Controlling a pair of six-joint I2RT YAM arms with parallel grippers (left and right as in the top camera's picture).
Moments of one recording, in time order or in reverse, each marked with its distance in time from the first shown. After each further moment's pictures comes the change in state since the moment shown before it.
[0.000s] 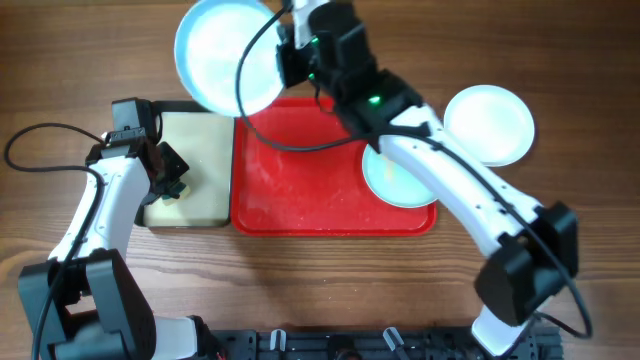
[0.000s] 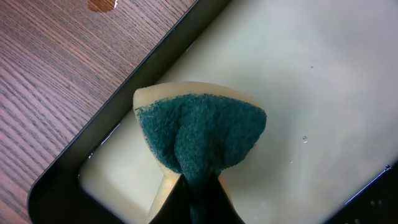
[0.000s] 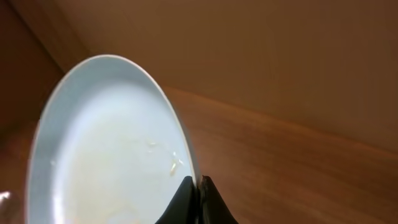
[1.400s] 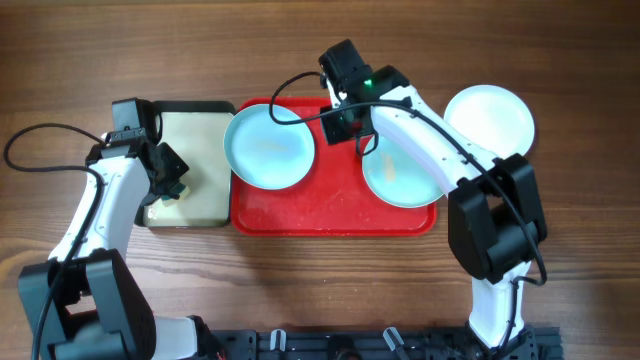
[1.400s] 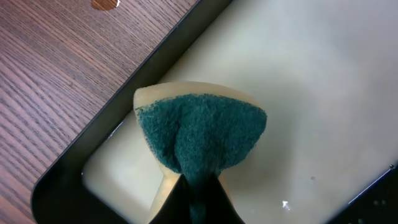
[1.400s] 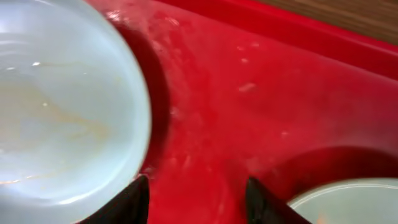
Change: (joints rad) left arm 0.000 0.000 0.000 -0.006 -0.004 0.000; right arm -0.116 0.193 0.000 -0.649 -0.099 0.034
